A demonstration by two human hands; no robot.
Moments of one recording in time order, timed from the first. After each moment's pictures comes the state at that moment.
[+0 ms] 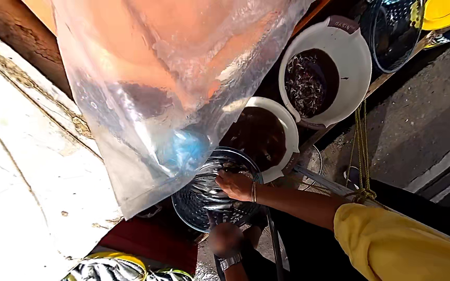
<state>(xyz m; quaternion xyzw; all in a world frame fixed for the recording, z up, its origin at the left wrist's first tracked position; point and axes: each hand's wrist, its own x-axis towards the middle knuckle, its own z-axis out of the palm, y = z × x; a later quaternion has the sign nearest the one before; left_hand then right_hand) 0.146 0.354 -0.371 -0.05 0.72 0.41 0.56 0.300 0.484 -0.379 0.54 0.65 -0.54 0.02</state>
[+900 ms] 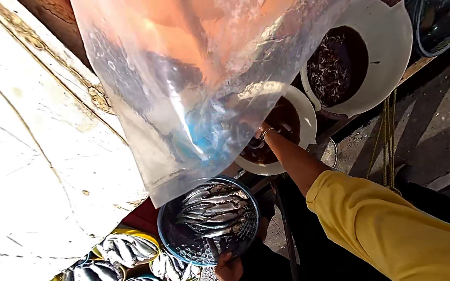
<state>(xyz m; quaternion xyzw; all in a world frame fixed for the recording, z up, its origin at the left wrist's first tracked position) 0.084 0.284 -0.304 -0.08 0.70 0.48 0.52 0.369 0.564 -0.511 0.65 0.02 -0.65 -0.38</state>
